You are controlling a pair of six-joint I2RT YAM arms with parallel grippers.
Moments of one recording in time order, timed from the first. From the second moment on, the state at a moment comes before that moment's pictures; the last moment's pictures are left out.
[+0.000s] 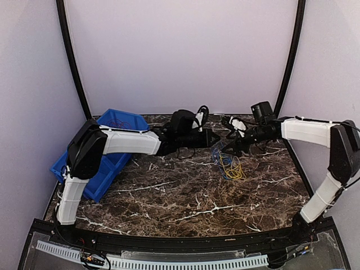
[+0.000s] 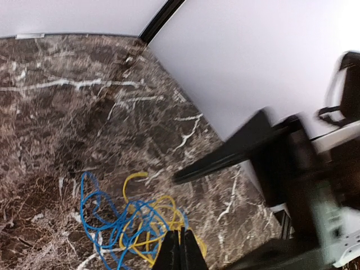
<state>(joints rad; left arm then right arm) -0.88 2.28 1.72 0.21 0.25 -0.64 0.34 1.58 1.08 -0.34 -0.58 -0.64</state>
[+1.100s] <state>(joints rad) -0.89 1.46 1.44 0.13 -0.05 -0.42 0.28 1.96 1.18 -0.32 -0.54 -0.58</state>
